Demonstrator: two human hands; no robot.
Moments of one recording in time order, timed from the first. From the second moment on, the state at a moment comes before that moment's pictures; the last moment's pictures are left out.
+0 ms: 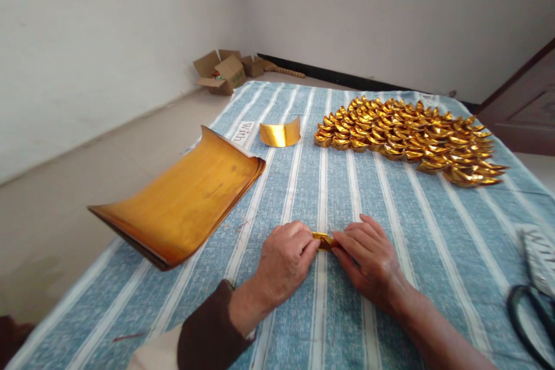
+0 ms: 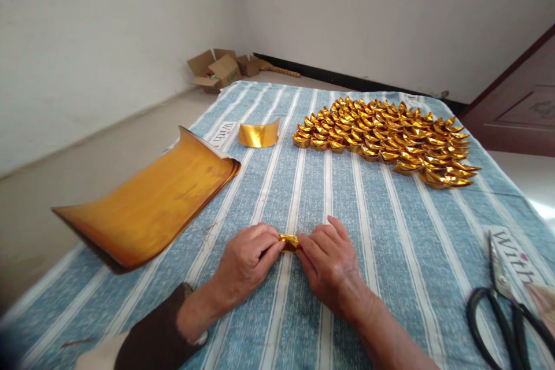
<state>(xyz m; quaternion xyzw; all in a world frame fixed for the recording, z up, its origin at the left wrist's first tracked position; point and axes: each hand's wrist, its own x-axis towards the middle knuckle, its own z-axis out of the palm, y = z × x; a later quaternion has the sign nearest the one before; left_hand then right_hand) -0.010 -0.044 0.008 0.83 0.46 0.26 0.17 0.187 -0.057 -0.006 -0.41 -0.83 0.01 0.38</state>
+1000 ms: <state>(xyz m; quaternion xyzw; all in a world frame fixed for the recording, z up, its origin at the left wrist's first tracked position) -0.008 -0.050 0.001 0.87 0.42 0.25 0.02 0.183 -0.065 -0.019 -0.48 -0.84 -0.08 0.24</state>
